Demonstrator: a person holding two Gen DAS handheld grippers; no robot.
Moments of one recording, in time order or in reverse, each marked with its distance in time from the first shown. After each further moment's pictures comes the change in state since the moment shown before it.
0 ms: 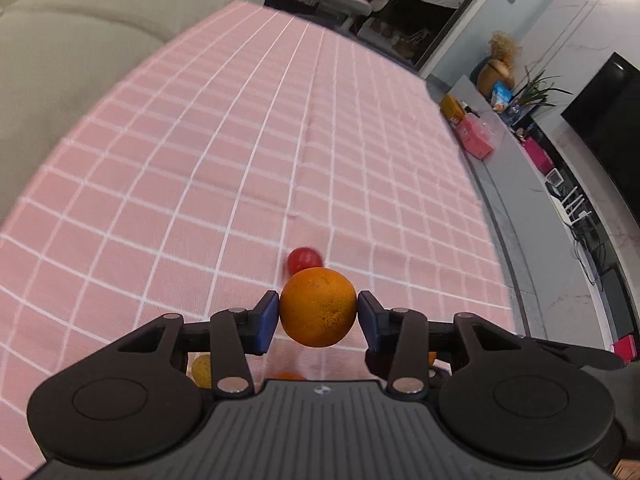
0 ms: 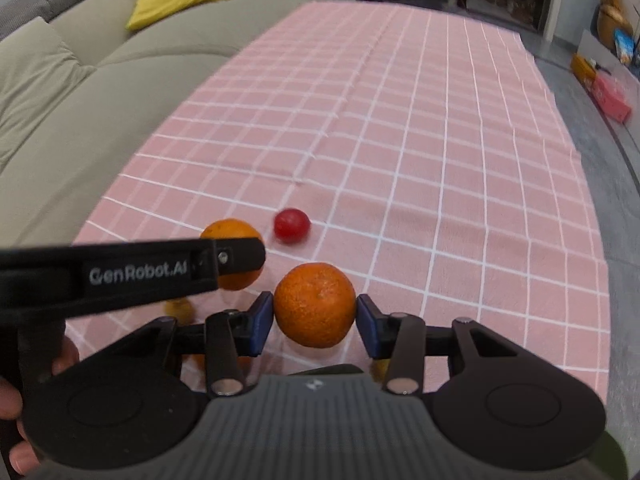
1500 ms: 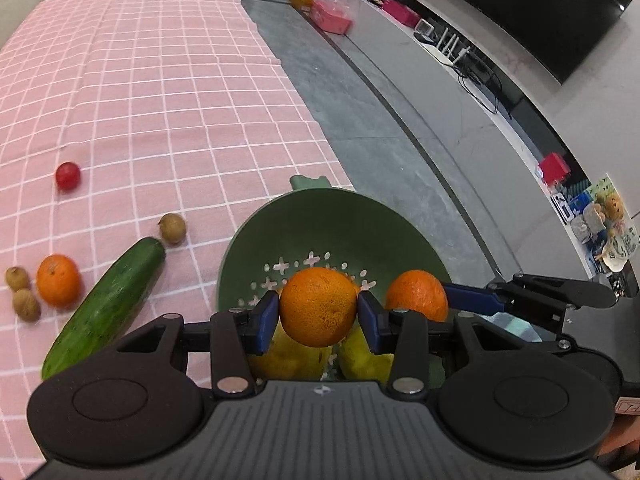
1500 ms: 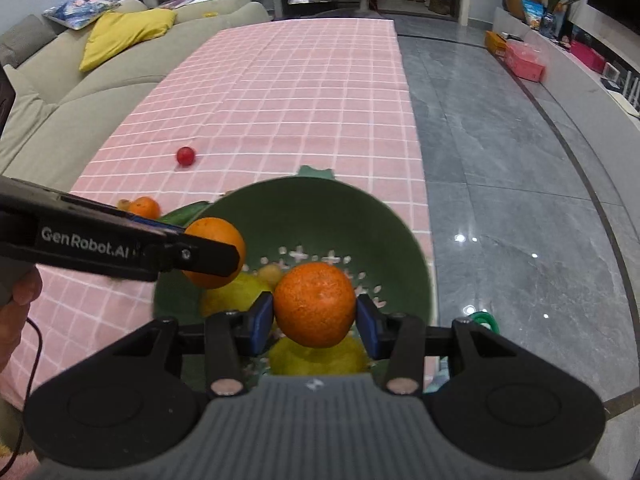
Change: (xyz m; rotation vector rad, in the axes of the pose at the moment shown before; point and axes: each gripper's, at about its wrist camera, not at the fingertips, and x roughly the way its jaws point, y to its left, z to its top) left arm -0.014 -0.151 -0.100 0.406 0.277 -0.222; right arm -0.155 -0.104 -0.156 0.166 -0.054 -0.136
